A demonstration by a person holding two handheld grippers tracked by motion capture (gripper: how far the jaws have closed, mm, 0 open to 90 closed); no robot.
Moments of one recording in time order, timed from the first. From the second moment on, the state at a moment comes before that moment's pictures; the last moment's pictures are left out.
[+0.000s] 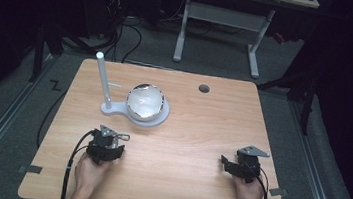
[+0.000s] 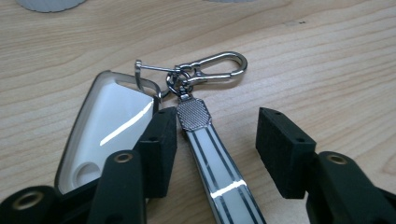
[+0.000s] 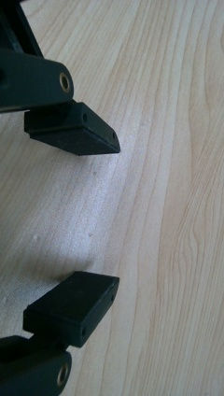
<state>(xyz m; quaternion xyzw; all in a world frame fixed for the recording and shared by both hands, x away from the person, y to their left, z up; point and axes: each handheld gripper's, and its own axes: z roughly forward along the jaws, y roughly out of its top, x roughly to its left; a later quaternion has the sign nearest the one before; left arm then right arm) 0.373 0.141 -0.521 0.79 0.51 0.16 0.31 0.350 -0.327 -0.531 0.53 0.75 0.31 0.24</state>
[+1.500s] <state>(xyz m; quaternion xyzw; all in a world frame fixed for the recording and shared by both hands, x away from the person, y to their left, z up) 0.369 0.154 -0.494 0.79 0.49 0.18 0.33 0.350 -0.327 -0.531 0.53 0.75 0.31 0.24</state>
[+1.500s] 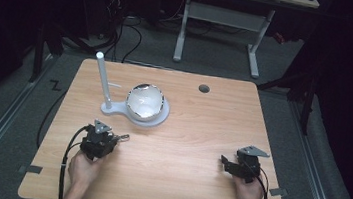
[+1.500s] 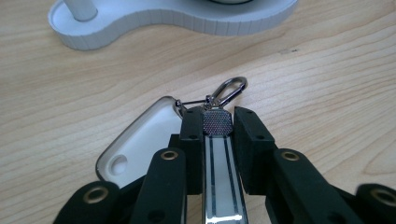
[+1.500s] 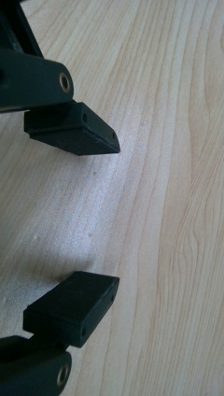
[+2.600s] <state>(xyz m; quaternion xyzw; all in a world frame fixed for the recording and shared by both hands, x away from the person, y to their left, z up) 0.352 0.160 -0.426 0.78 0.45 0.19 0.39 0.350 -0.327 -0.531 0.53 0.75 0.32 0.24</state>
